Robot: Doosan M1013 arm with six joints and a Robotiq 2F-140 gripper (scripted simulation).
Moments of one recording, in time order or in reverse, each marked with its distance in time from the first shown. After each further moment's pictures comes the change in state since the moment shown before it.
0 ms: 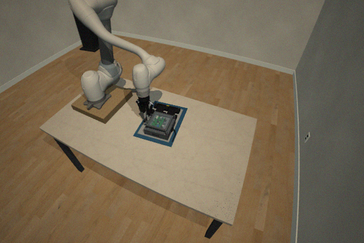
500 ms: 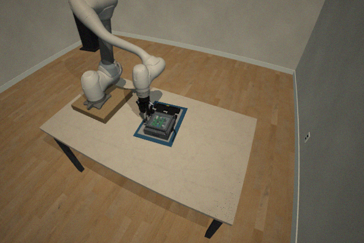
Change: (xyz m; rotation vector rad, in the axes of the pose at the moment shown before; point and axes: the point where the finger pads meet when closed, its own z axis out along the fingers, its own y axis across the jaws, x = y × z) arm 0.000 0.000 0.003 0.000 0.000 0.000
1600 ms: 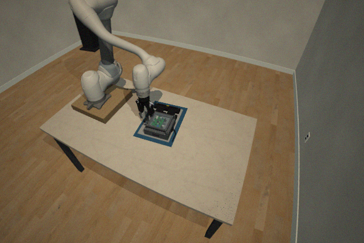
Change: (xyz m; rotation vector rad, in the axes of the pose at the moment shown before) arm 0.000 0.000 0.000 0.001 0.000 0.000
